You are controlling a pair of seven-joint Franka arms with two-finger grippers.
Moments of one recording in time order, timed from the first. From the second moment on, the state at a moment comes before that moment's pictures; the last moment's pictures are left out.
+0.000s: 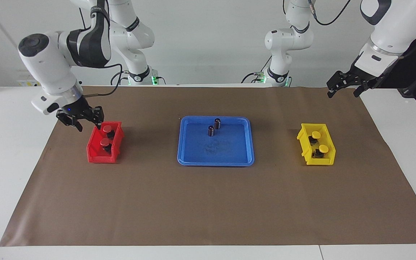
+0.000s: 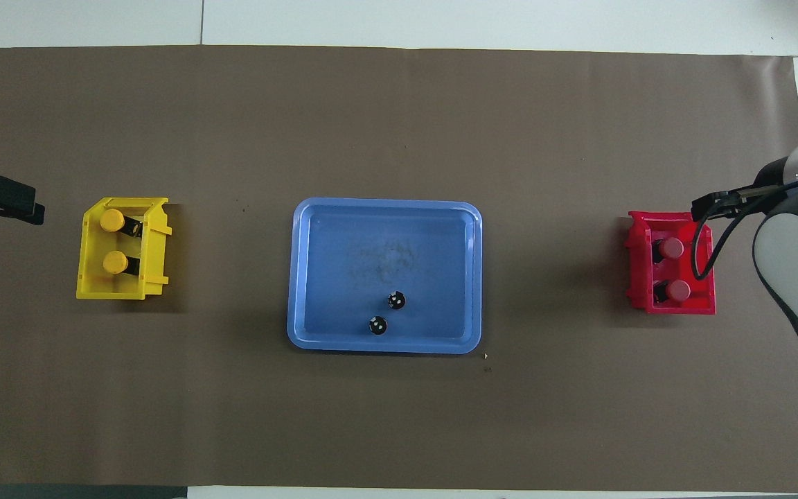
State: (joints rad) left arm -0.01 0.00 -0.07 -1.53 -0.01 1.46 -0.02; right arm 0.03 0.05 -0.11 -1.94 -0.01 2.00 -0.18
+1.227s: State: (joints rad) left arm 0.01 0.00 -0.06 -1.53 -0.01 1.46 -0.02; right arm 0.01 0.06 -0.11 -2.17 -0.01 2.26 -0.18
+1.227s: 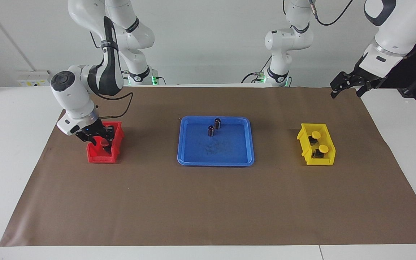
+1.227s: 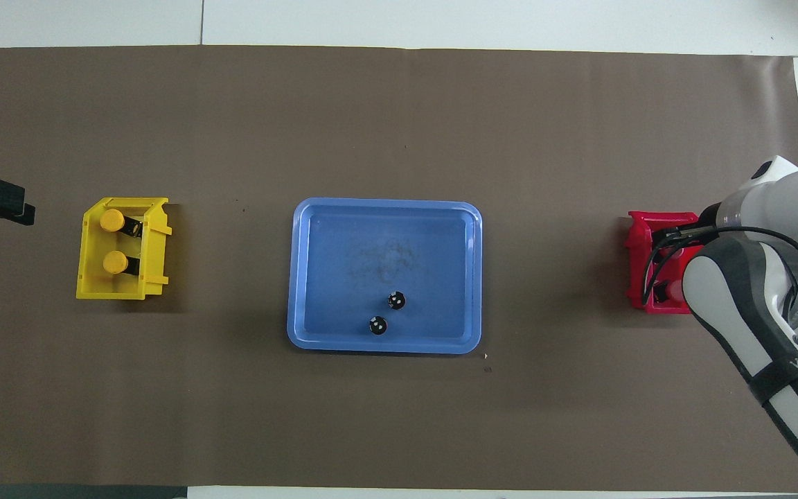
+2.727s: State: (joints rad) left arm 0.02 0.00 -0.06 -1.54 -0.01 1.46 -0.02; right arm 0.02 0.06 -0.11 -2.20 -0.03 2.27 -0.19
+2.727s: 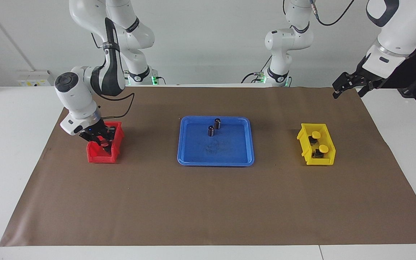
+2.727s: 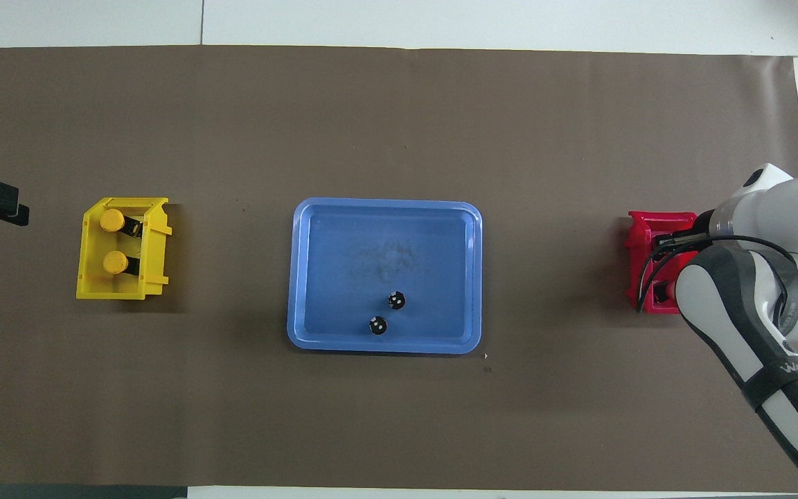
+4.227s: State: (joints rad) left arm 0.07 0.12 -0.08 -2.04 -0.01 2.26 -0.05; right arm 0.70 0.35 -0.09 -1.57 -0.06 1.96 0.66
